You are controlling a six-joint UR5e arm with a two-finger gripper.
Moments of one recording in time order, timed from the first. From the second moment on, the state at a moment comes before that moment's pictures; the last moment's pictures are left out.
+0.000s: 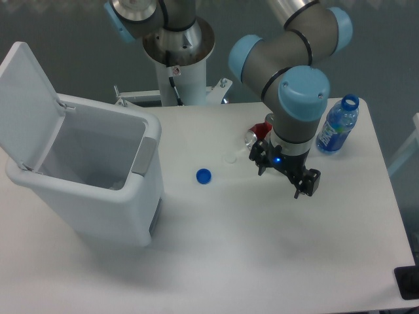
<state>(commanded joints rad) 2.60 -1.95 -1.52 -1.17 1.55 1.27</state>
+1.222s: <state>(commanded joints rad) 2.56 -1.82 -1.54 -1.13 1.39 1.04</state>
